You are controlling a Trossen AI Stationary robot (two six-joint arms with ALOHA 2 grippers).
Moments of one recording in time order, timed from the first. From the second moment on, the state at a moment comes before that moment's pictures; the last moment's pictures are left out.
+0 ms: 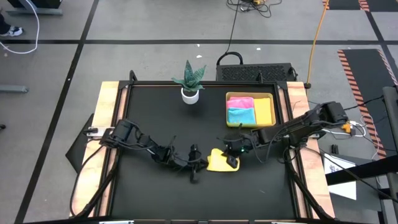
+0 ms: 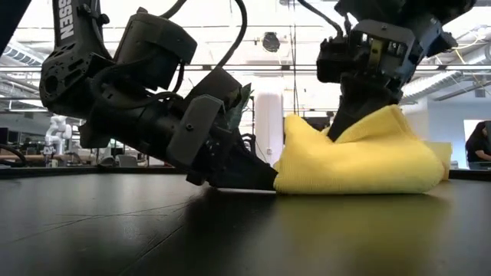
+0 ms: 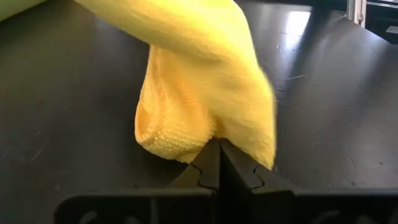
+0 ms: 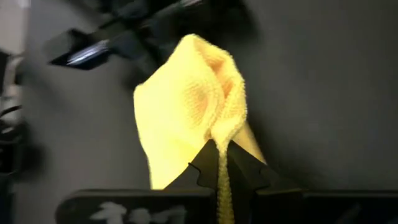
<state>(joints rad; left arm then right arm) -0.30 2.17 0.81 0.94 -0.16 -0.24 0.19 1.44 0.66 -0.04 0.00 0.65</state>
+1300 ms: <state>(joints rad) -0.30 2.08 0.81 0.86 -0.25 -0.24 0.26 1.55 0.64 0.17 -0.15 0.64</state>
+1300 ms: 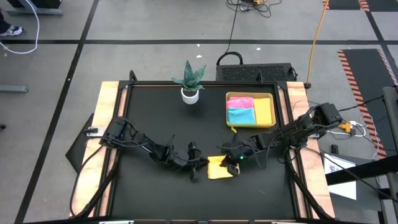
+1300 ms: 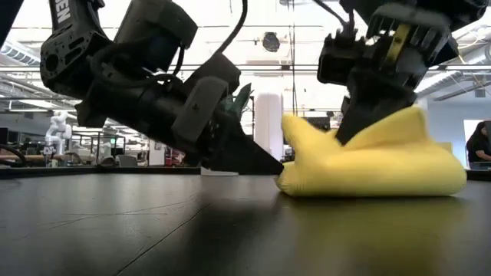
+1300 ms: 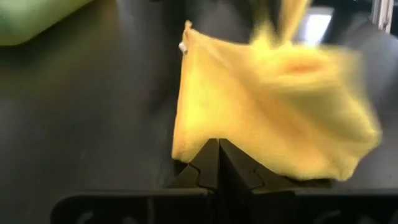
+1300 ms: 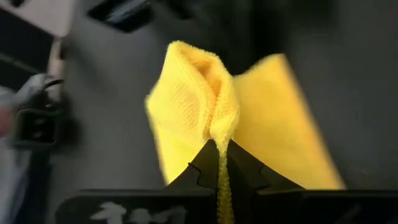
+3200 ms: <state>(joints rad) -0.30 2.08 0.86 0.83 -0.24 -0.30 0.22 1.55 0.64 0.13 -0.10 0.57</state>
